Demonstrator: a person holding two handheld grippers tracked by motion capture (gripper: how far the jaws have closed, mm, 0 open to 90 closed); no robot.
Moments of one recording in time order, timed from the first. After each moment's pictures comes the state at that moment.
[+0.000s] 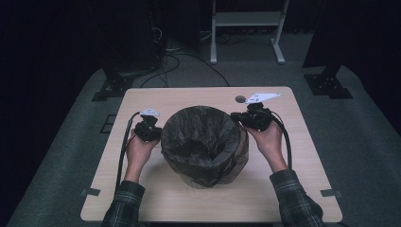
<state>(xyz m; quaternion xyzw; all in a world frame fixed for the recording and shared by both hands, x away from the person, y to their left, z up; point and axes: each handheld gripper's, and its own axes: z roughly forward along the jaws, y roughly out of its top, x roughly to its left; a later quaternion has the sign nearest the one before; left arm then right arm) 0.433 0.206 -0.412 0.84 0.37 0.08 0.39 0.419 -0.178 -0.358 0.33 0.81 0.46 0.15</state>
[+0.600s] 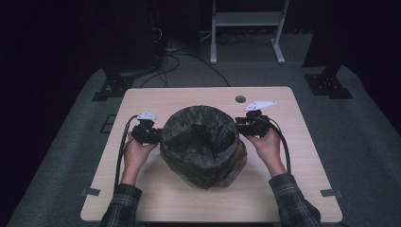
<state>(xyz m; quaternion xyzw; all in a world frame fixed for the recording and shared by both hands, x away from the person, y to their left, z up) 0.425 0.225 -0.416 0.82 0.38 0.12 0.41 0.423 -0.183 -0.387 0.36 0.81 0.44 0.16</state>
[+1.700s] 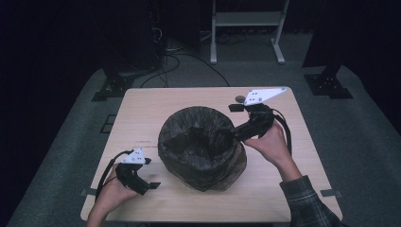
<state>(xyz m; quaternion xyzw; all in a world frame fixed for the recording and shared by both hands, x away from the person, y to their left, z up) 0.310 0.245 -0.447 0.90 0.23 0.07 0.37 0.363 -0.155 -0.286 0.19 0.83 0.52 0.11</state>
